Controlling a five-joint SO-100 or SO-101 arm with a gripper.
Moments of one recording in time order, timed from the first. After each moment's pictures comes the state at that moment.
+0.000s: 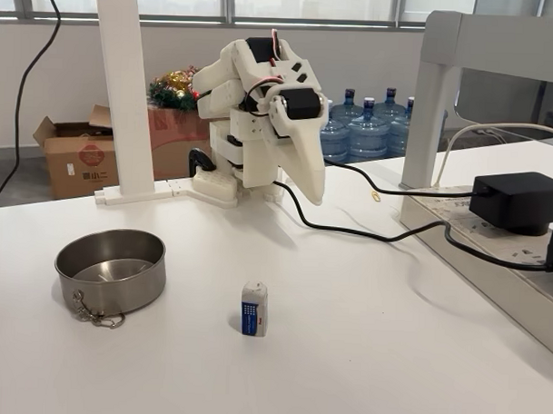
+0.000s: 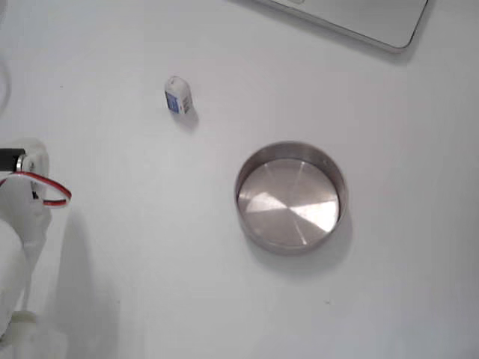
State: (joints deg) arm -5.4 200.1 181.3 61.4 0.5
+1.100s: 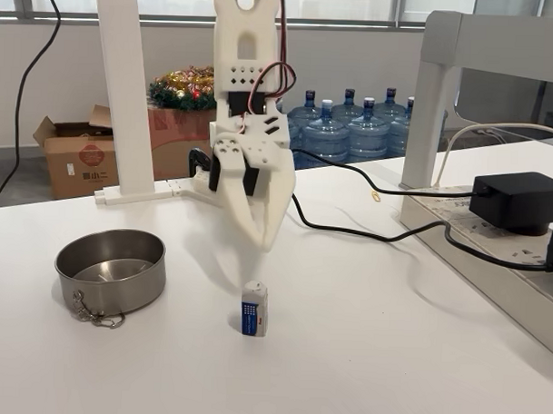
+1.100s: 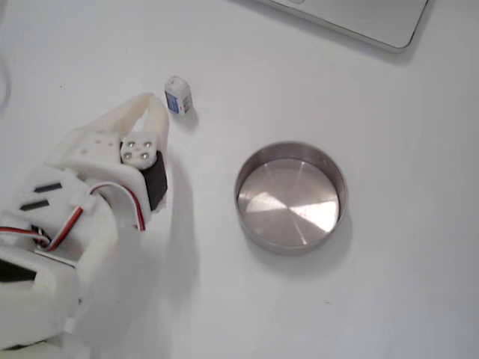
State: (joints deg) arm 15.6 103.5 181.1 -49.2 79.9
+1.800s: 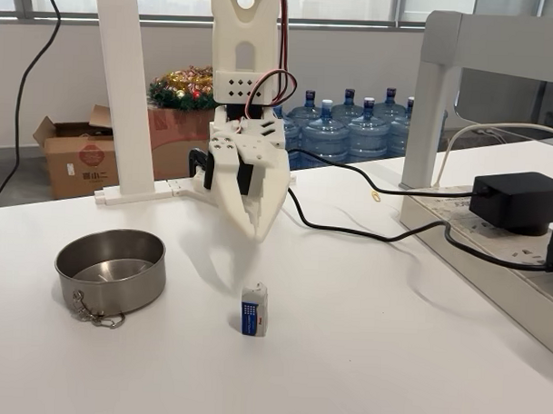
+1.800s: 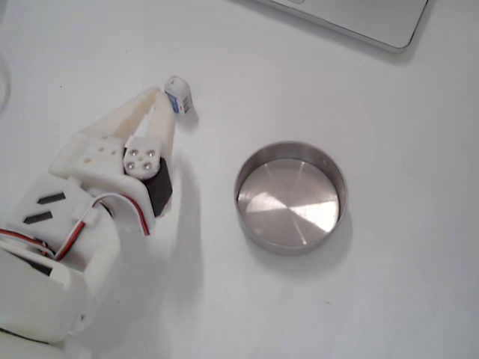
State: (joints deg) arm 17.1 94.1 180.8 -64.7 80.0
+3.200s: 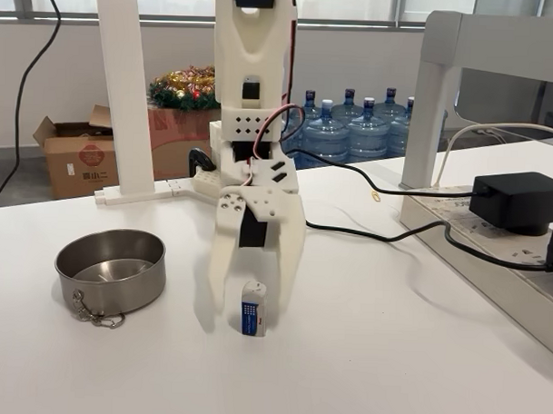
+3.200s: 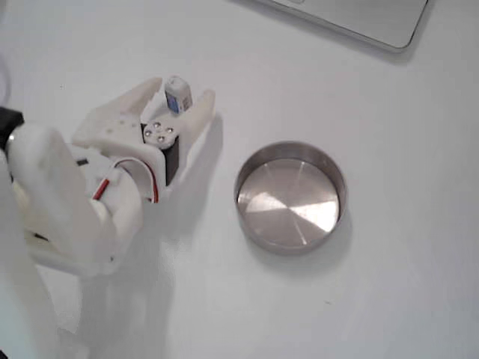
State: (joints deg) arm 13.9 66.5 155.7 -64.7 87.0
